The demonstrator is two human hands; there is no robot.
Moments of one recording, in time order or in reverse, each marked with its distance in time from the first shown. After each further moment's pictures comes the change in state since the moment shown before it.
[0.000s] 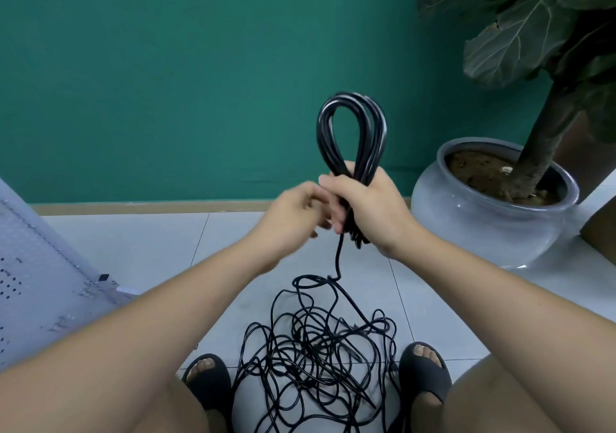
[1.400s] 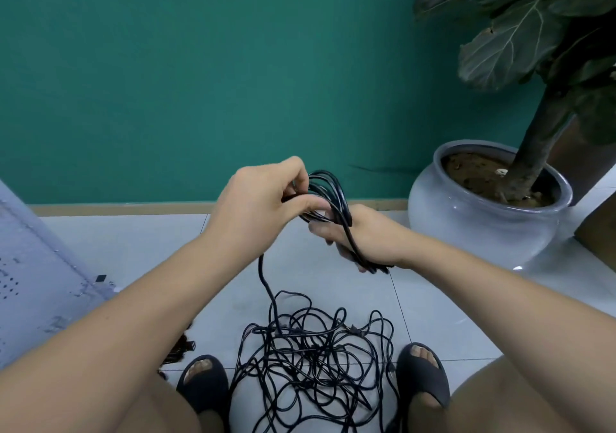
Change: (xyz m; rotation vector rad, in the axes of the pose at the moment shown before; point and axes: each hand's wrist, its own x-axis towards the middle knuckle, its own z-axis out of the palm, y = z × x) left_hand -0.025 0.016 -0.043 0.545 0.289 0.387; right_hand -0.006 0.034 -0.021 -0.422 -0.344 0.280
